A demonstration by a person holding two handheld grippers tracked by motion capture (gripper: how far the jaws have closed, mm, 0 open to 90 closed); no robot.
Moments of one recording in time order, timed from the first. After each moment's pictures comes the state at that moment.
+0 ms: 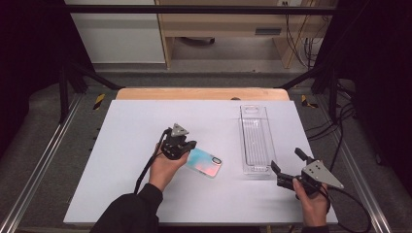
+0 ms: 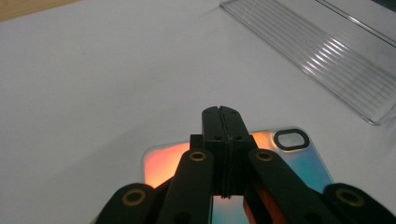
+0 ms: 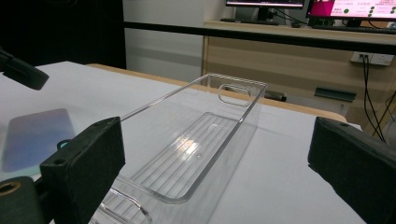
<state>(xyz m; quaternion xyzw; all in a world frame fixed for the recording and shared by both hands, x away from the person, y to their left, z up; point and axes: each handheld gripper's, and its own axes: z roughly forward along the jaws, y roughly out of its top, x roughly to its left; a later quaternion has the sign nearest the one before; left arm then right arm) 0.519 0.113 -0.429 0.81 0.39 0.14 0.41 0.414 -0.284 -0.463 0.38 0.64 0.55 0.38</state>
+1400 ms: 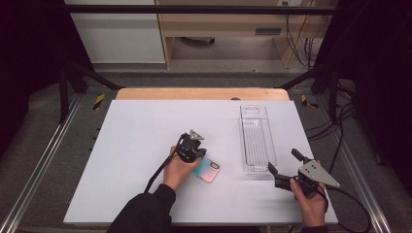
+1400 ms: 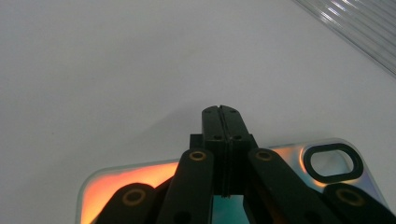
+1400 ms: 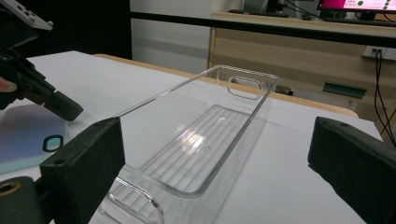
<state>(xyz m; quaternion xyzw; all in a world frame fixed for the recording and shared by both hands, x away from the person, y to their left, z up) 0.530 0.079 -0.471 0.84 0.39 0.12 0.35 0.415 -0.279 -0.465 0.38 0.66 0.54 0.37</state>
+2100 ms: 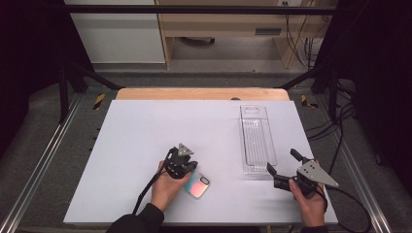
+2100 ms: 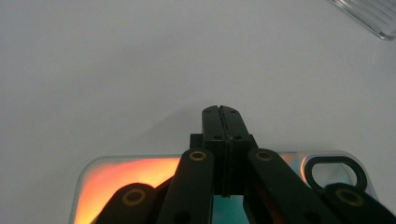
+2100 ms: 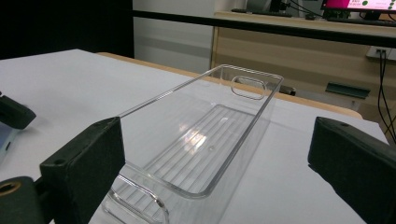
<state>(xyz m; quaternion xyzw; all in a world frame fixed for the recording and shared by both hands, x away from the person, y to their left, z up) 0.478 0.108 -0.472 0.84 0.39 0.12 0.35 0.415 -0.276 -0.465 0.37 0.66 0.54 0.36</state>
